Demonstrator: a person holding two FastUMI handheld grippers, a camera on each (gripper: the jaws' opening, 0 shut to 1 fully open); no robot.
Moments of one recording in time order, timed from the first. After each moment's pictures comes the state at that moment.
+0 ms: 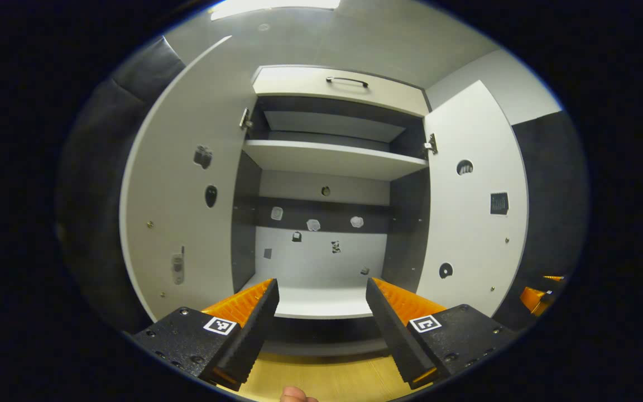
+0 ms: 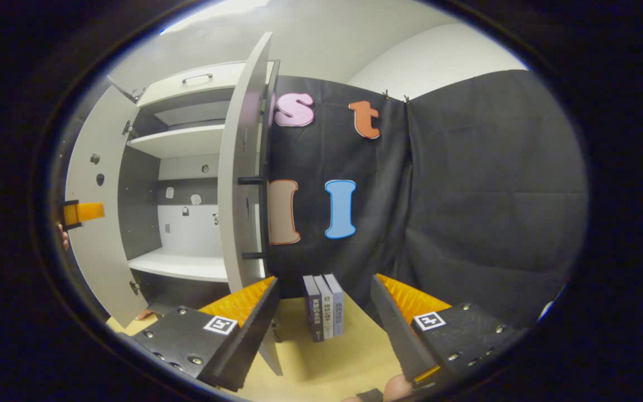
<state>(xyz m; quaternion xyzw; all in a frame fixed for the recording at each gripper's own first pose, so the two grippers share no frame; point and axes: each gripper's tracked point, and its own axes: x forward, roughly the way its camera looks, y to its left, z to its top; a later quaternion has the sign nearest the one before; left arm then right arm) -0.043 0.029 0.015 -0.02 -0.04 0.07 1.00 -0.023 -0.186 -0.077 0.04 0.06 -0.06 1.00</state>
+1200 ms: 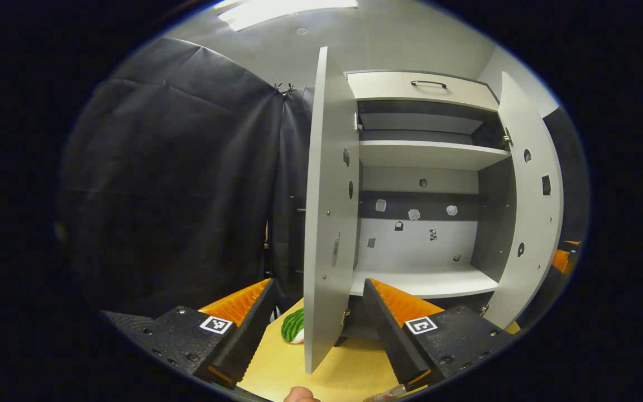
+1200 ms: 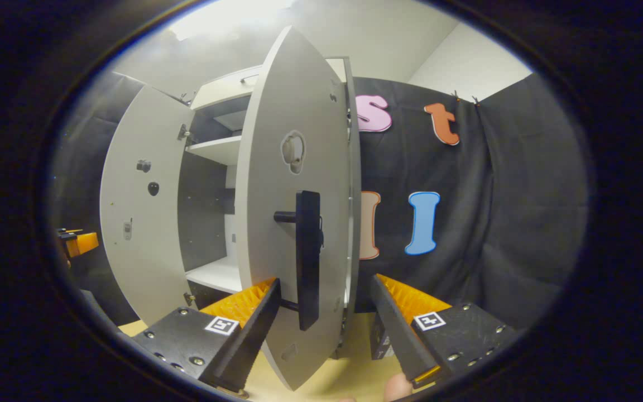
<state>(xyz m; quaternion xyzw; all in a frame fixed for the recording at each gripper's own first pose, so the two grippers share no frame) -0.131 0.148 -0.025 0.01 -0.01 0.27 0.96 0.031 -0.050 -0.048 0.04 0.05 0.12 0.99</state>
